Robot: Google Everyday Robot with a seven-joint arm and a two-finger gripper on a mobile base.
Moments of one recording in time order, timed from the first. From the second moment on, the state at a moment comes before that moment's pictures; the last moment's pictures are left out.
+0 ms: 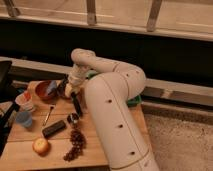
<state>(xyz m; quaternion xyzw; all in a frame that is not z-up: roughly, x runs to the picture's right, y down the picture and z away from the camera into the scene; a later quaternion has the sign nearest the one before) -0.188 0.011 0.889 -0.48 0.02 0.43 0.76</state>
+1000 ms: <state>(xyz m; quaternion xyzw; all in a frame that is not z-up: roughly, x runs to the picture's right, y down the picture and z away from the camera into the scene) -0.235 0.009 0.888 -0.49 -0.02 0.40 0.78</state>
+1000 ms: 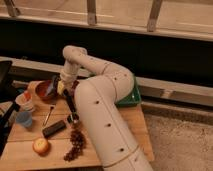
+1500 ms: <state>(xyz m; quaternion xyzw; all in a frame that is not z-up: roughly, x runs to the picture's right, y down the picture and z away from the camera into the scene) -0.195 0.020 0.879 -0.49 0.01 0.42 0.76</state>
